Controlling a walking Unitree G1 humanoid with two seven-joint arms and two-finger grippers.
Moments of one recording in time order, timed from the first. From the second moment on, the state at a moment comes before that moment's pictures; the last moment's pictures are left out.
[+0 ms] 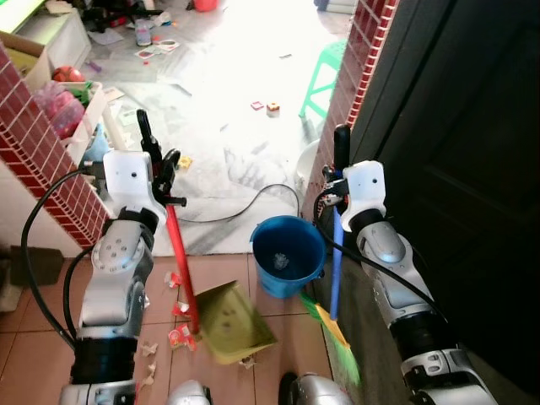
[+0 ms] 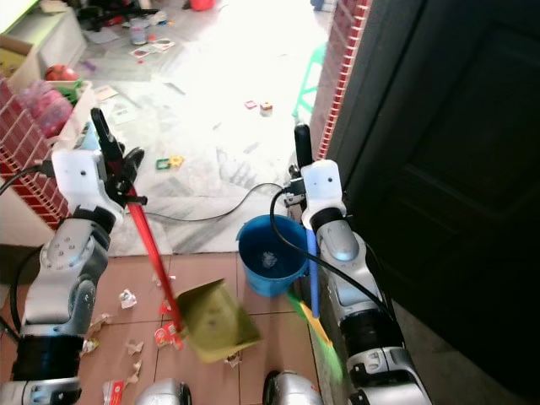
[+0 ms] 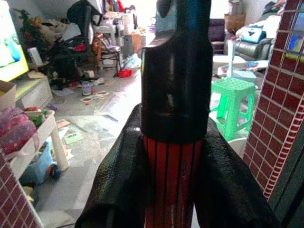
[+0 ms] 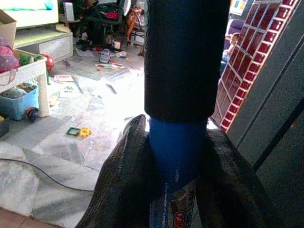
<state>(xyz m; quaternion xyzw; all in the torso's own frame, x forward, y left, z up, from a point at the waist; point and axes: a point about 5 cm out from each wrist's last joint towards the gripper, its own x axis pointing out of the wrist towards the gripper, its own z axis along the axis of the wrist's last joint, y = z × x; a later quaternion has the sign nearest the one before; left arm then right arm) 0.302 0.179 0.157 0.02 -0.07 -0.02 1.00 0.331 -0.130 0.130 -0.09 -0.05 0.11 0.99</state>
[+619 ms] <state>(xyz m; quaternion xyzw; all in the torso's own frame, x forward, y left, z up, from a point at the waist) 0.283 0.147 0.112 -0.02 0.02 -0.08 1.00 0.330 -0.129 0.124 -0.09 -0.04 0.11 0.99</state>
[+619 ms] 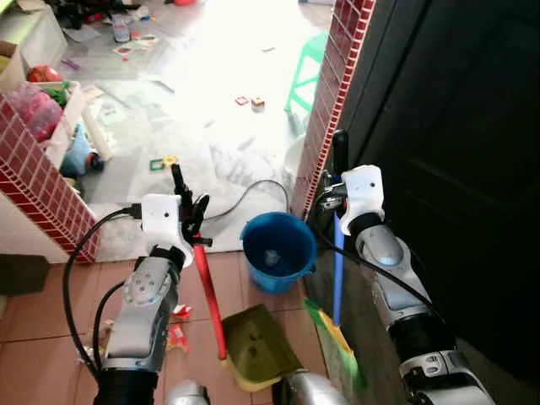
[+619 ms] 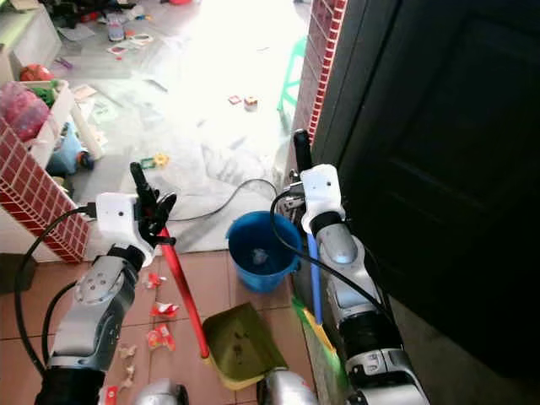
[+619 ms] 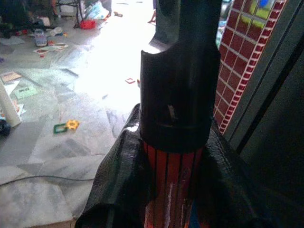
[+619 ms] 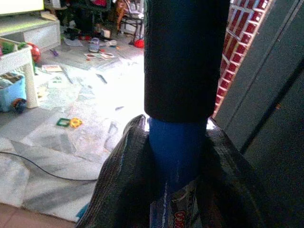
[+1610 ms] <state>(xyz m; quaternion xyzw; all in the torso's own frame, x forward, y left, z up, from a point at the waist) 0.293 0.151 0.108 0.07 0.01 -0.09 0.99 0.332 -0.112 0.128 -0.09 -0.06 0.14 0.98</state>
